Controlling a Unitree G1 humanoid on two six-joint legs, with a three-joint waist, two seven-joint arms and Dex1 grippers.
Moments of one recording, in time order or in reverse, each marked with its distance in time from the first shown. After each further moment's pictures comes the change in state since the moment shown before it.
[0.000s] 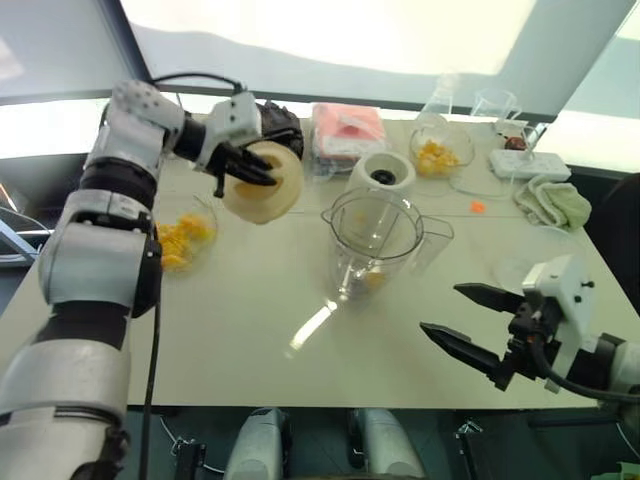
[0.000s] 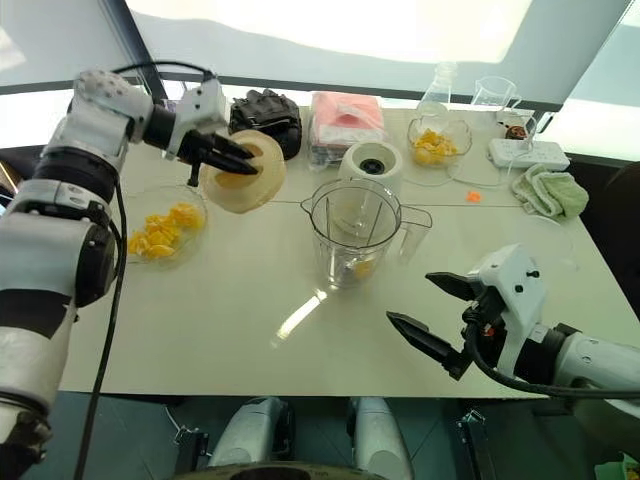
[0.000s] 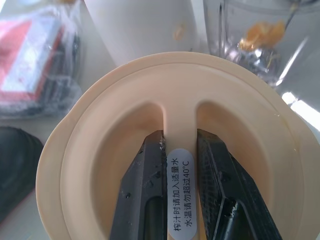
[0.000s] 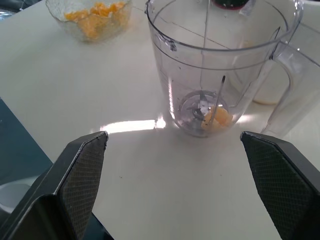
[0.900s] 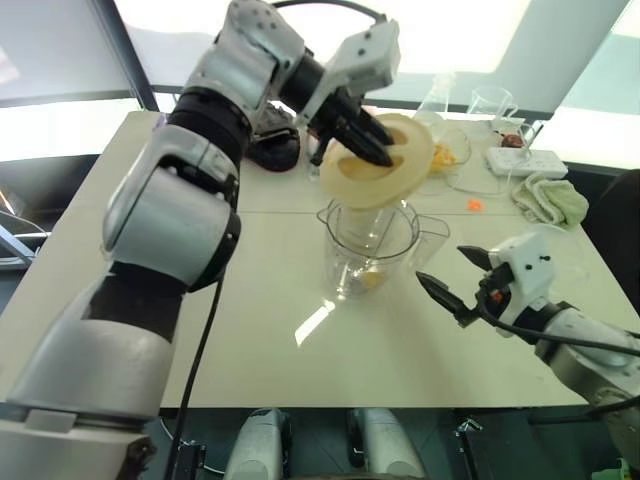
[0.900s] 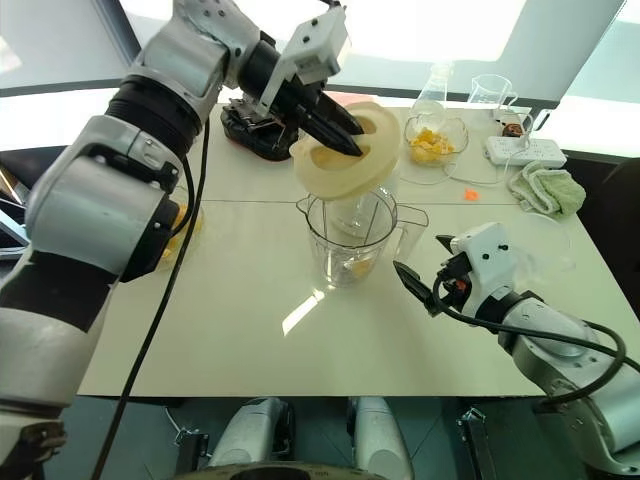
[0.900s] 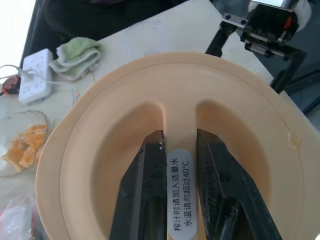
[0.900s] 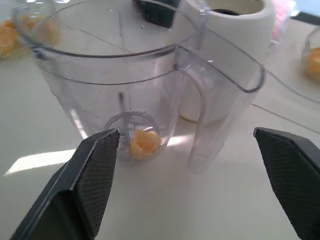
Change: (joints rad) left arm -0.277 -0.280 -0.281 0.015 -0.325 0.114 -0.094; right arm -0.303 0.255 0.404 0.210 -0.574 -0.113 -0.083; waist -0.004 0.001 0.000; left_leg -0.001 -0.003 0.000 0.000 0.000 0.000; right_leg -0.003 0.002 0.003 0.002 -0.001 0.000
